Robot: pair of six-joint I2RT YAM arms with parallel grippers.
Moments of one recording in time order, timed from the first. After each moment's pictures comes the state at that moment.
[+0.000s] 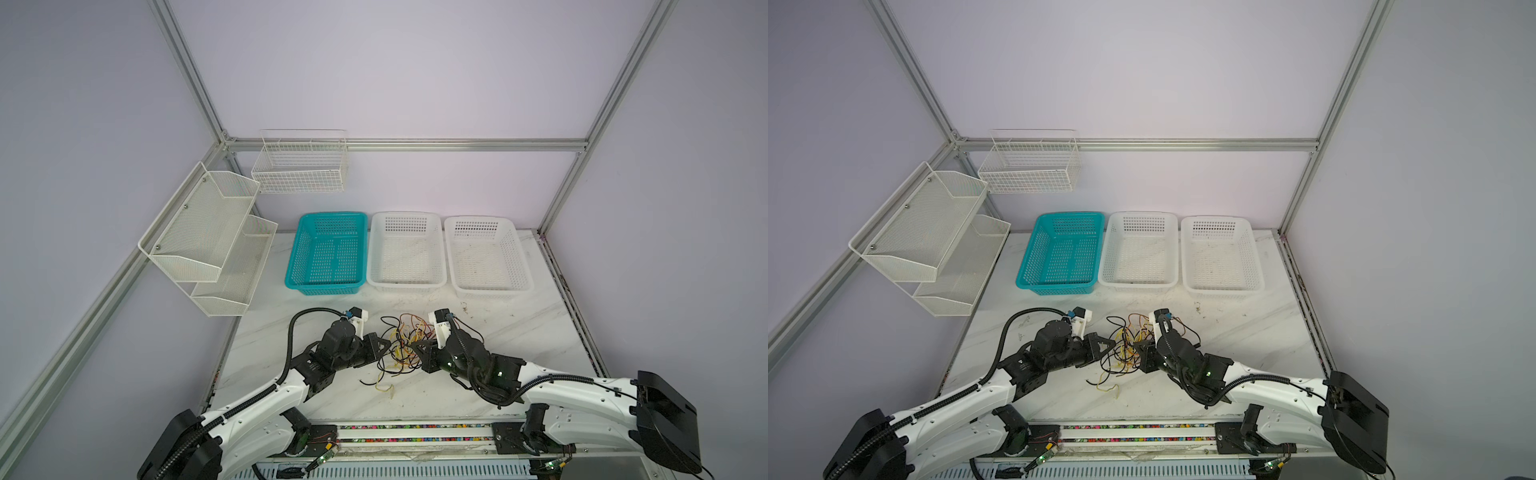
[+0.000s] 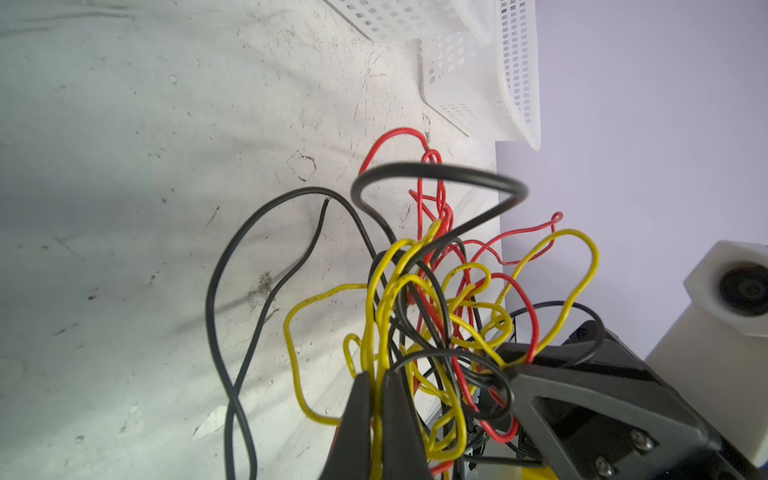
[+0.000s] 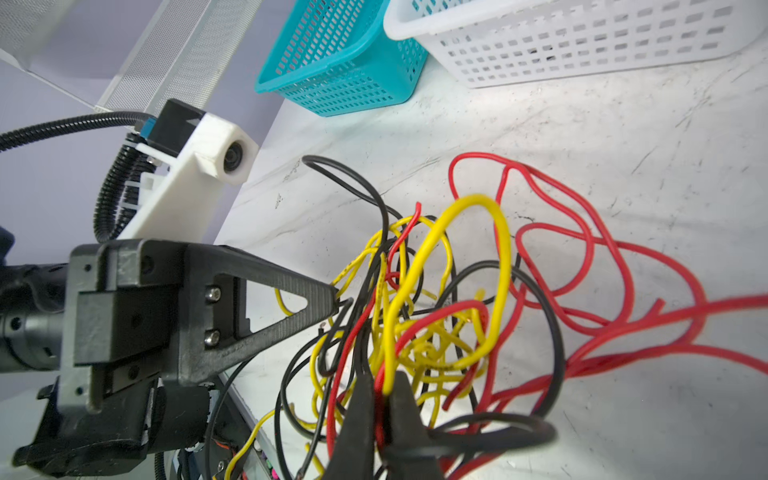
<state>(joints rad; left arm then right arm) -0.64 0.97 0.41 0.00 0.27 -0.98 1.07 1.11 0.52 0.11 0.14 0.81</state>
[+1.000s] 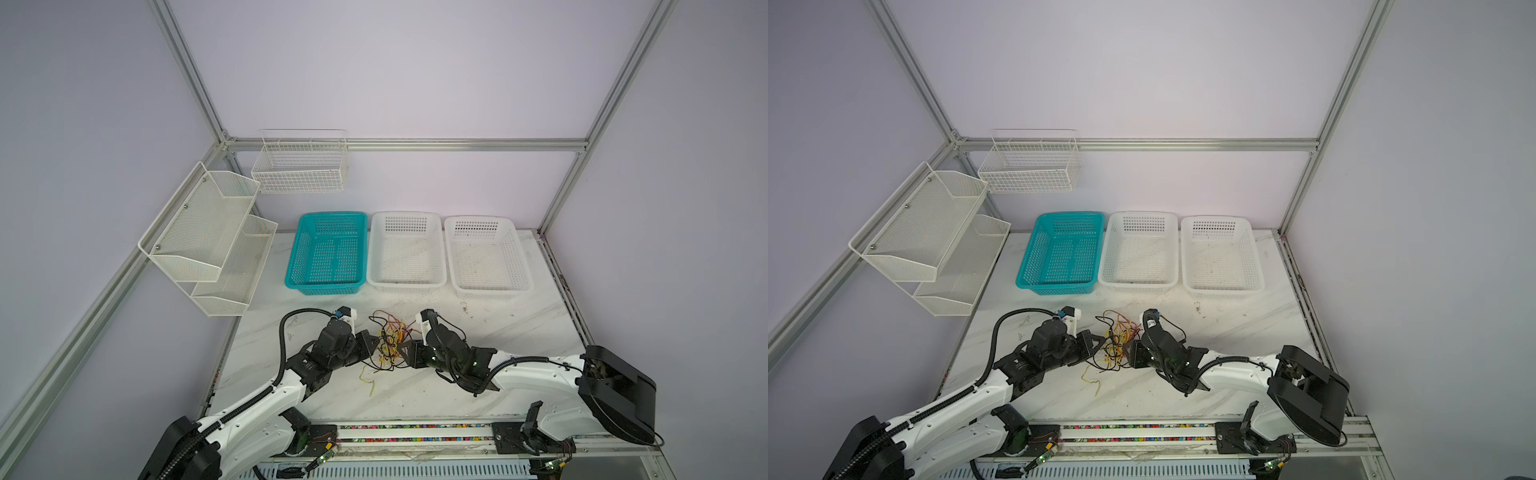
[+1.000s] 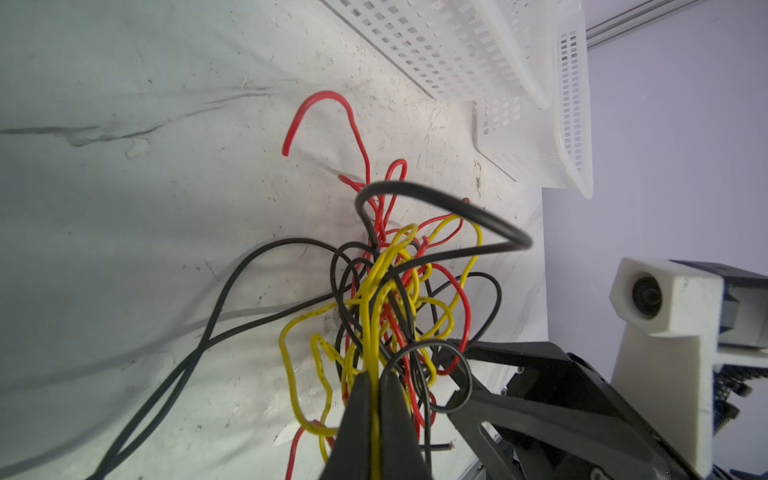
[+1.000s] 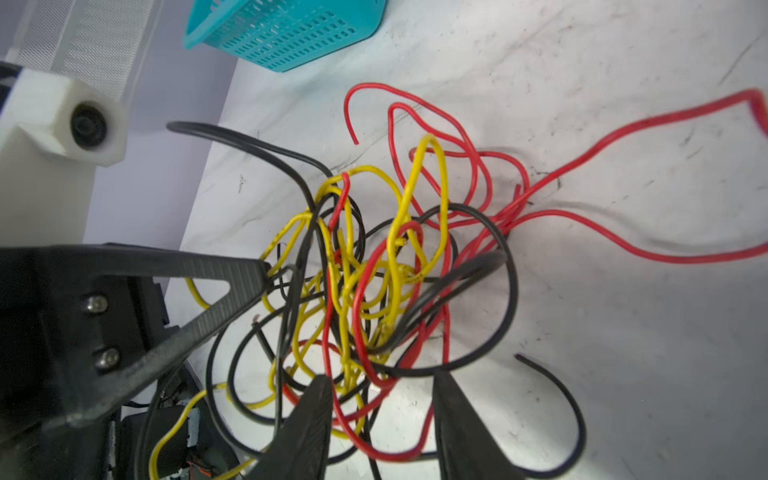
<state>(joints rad) -0.60 0.95 0.41 -0.07 0.17 -0.96 1.04 1.42 0.59 0.25 0.05 0.91</state>
